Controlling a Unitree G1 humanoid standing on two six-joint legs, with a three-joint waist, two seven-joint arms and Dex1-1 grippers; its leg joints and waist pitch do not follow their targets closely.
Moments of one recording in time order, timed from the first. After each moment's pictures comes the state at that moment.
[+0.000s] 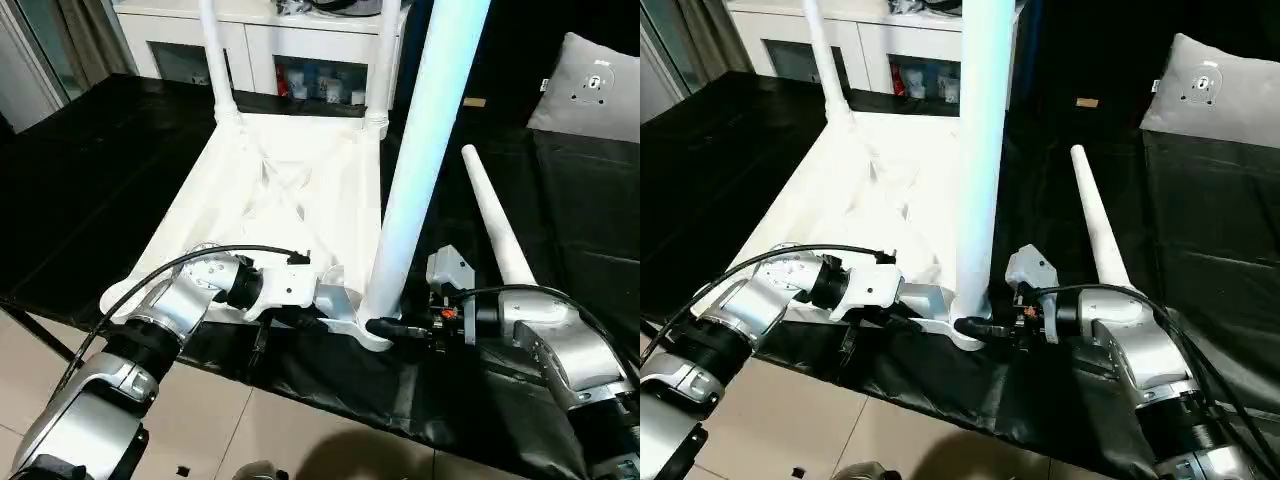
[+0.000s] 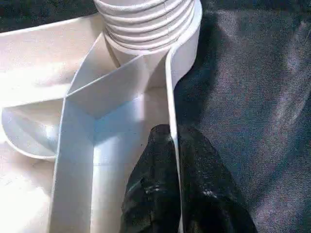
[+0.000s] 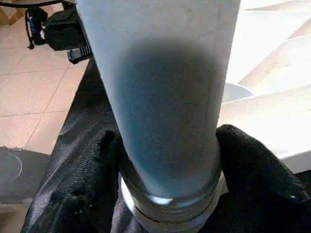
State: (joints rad) left arm -0.67 0.40 -0.43 0.66 0.10 -0.23 -1.31; right arm -0.32 -0.49 0.19 0.18 0.25 0.25 1.16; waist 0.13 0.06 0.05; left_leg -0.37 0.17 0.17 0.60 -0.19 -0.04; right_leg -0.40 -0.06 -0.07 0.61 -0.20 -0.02
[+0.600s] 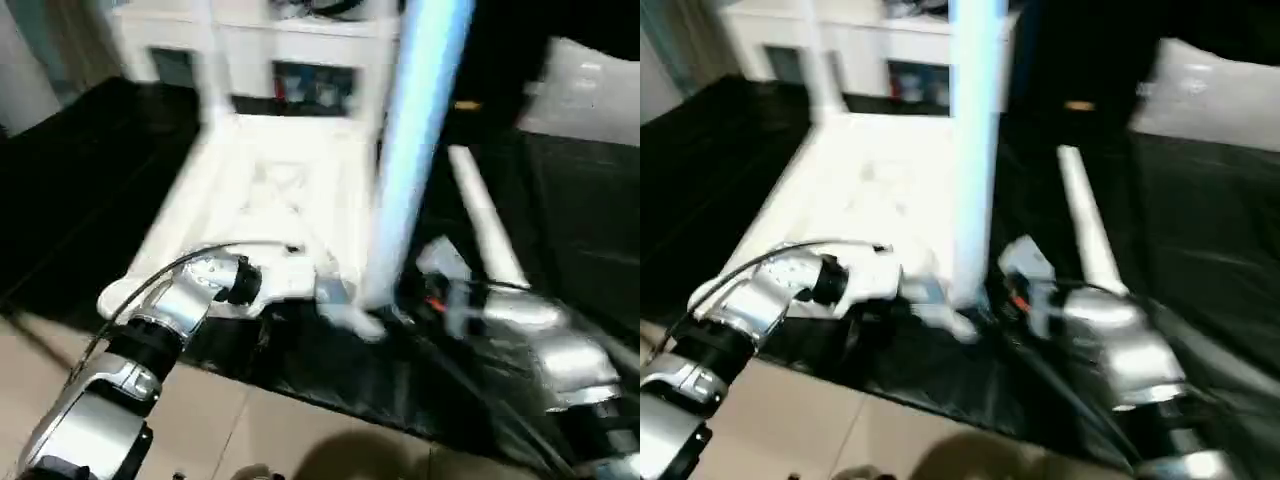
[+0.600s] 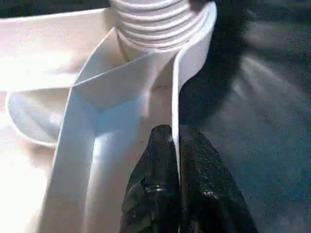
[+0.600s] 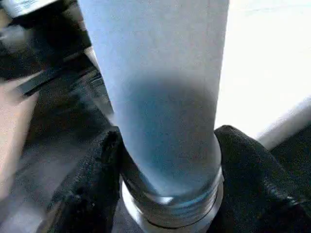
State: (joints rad) left arm -0.66 0.34 -0.37 0.64 0.11 0.00 -1.16; right arm -0.31 -0.32 0.13 0.17 0.21 0.37 0.86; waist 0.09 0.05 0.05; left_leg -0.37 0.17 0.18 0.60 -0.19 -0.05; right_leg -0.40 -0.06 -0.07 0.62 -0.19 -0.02
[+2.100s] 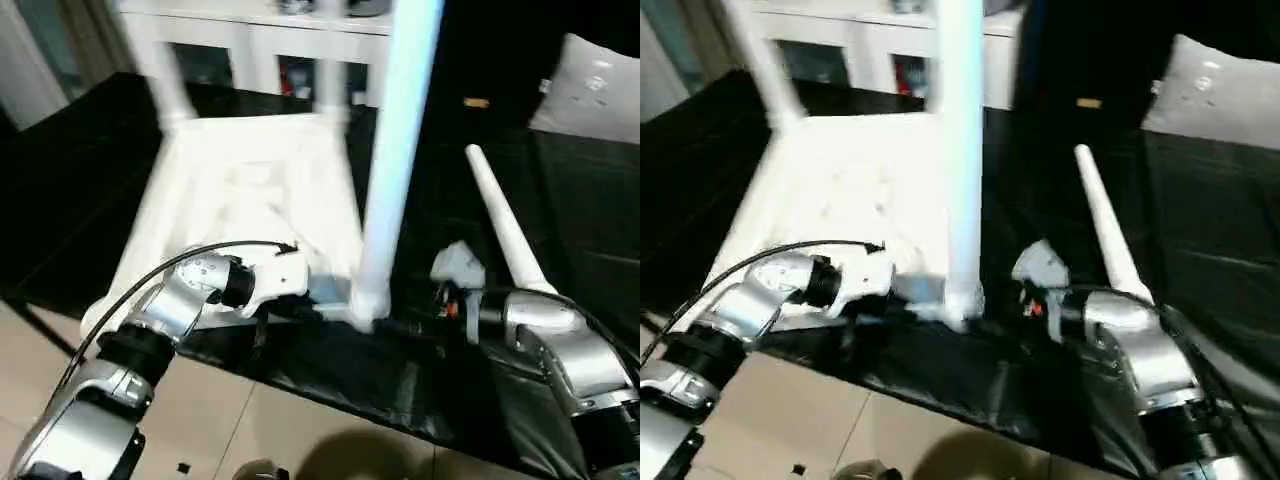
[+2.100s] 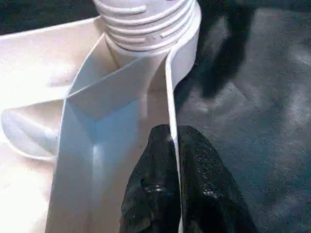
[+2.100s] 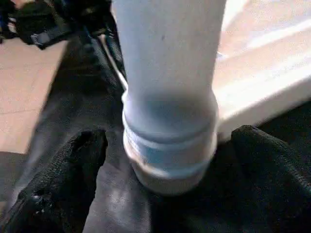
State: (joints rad) left arm -0.65 0.40 -0.40 0.63 0.09 -0.15 -1.27; right arm -0.29 -0.48 0.17 0.17 0.21 0.28 1.07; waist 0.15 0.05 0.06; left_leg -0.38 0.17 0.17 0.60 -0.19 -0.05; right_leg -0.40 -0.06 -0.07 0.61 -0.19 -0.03
